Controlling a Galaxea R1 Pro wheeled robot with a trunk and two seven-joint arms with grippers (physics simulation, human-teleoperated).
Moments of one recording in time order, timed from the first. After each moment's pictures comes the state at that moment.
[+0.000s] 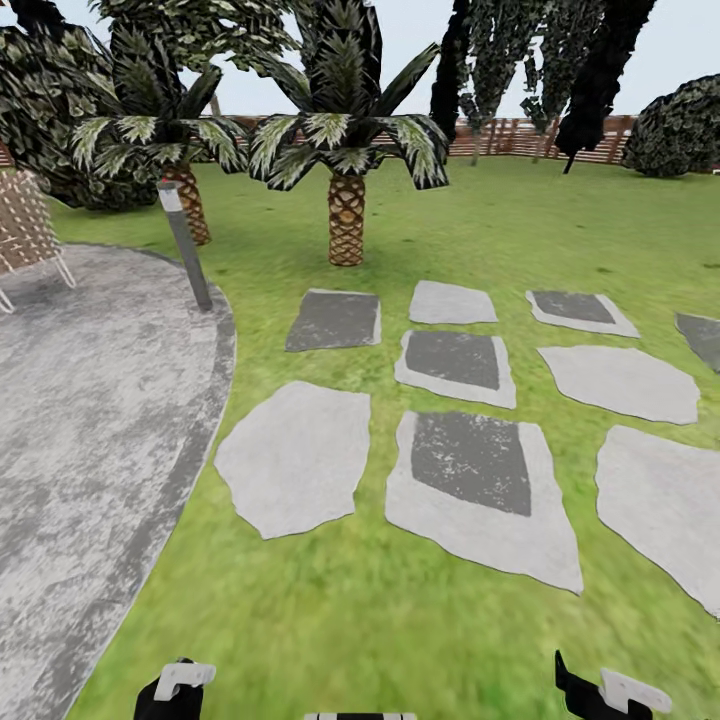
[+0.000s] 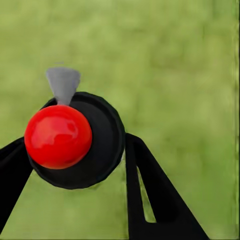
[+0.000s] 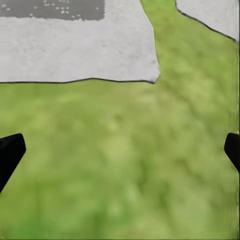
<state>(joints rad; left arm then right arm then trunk) -0.41 0.13 0.30 -0.12 -0.29 -0.43 -0.11 -0.33 0.04 -1.15 -0.54 0.65 -0.48 0.23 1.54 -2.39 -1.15</state>
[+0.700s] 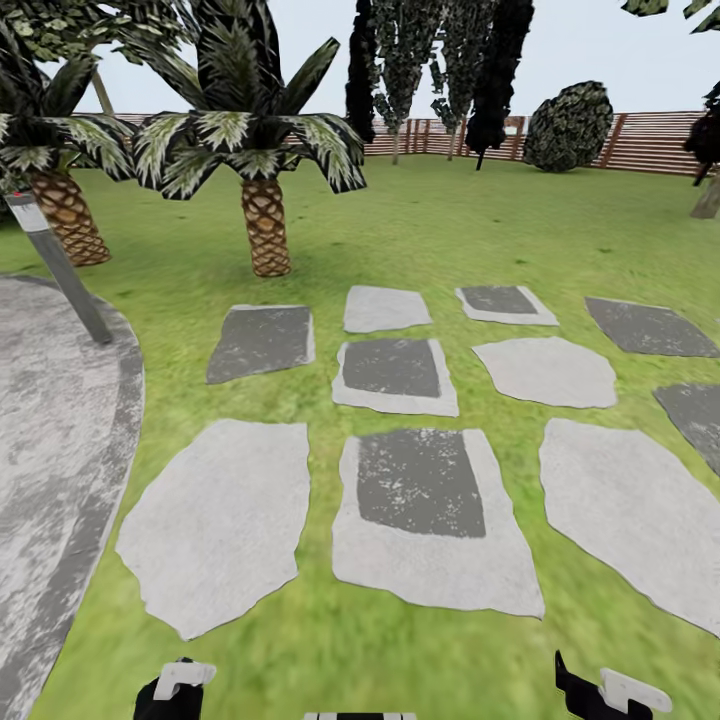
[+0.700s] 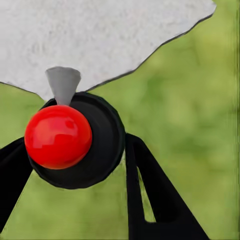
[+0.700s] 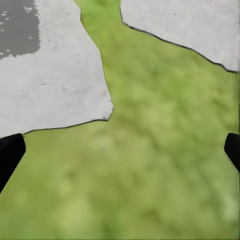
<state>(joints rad) -0.41 0.13 0.30 -0.12 -0.29 -0.43 -0.11 -0.33 0.04 -1.15 -0.54 0.65 -0.48 0.23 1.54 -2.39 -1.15</state>
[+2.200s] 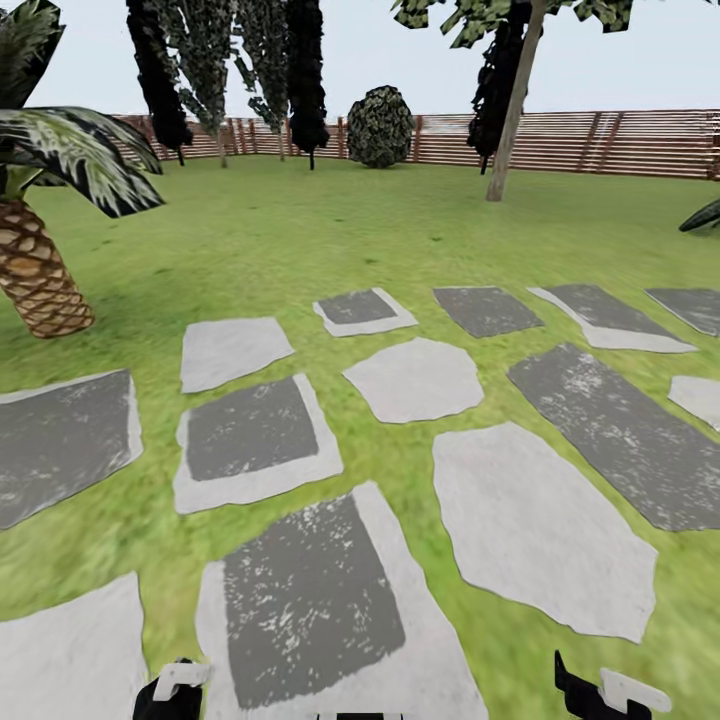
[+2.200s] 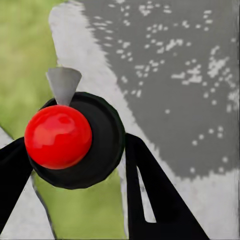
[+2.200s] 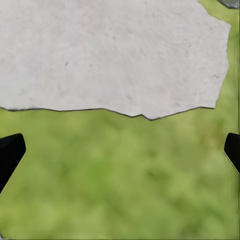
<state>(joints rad) -0.41 0.13 0.30 -0.12 -0.28 -0.43 -0.10 -0.33 0.04 -1.15 -0.54 0.65 -0.48 0.23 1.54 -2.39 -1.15</state>
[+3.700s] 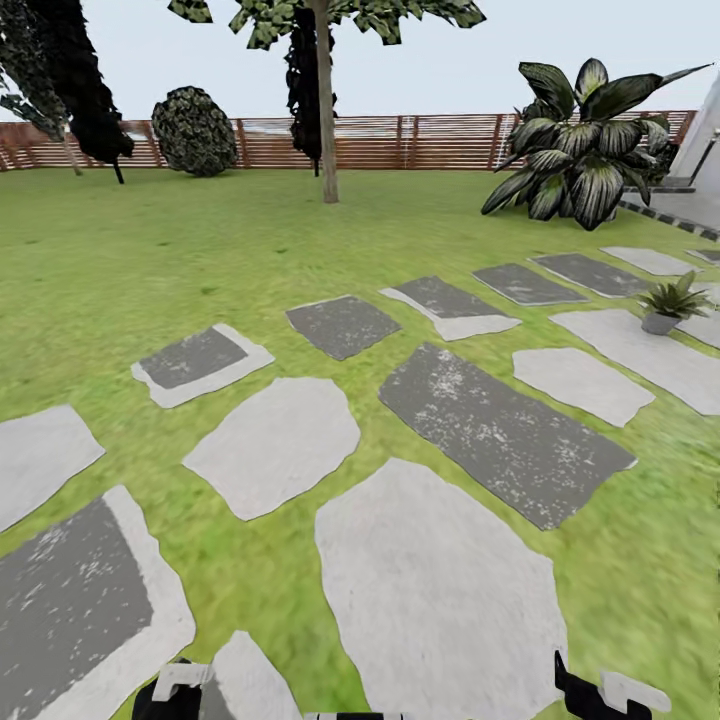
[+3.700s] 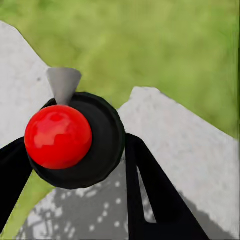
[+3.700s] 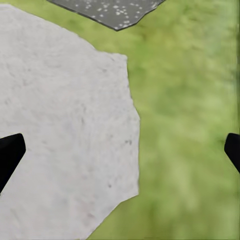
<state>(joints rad) -0.41 0.13 0.30 -0.12 -0.28 -0.43 -0.10 -0.33 0.04 -1.15 -0.54 0.65 -0.48 0.23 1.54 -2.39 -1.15</state>
